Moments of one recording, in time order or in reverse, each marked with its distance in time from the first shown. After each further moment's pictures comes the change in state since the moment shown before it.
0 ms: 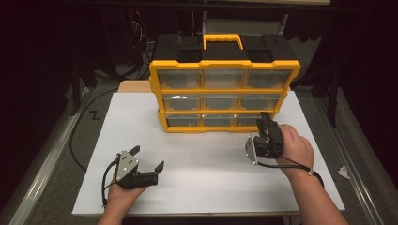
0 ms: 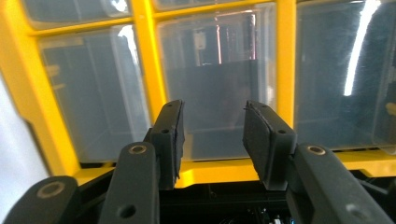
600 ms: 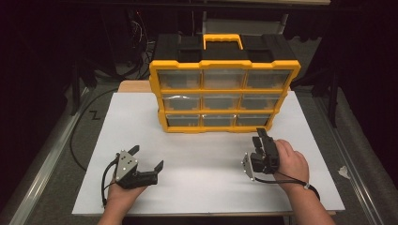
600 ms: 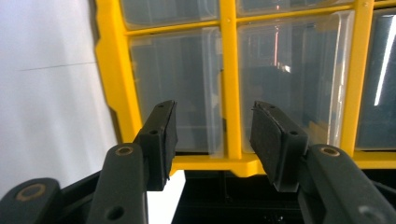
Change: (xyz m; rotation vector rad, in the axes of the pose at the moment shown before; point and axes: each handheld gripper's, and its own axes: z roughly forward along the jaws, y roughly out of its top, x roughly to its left) left arm 0.001 0.001 -0.001 -0.009 0.006 -0.004; right arm 0.046 -0.004 -0.020 -0.017 0.068 -0.022
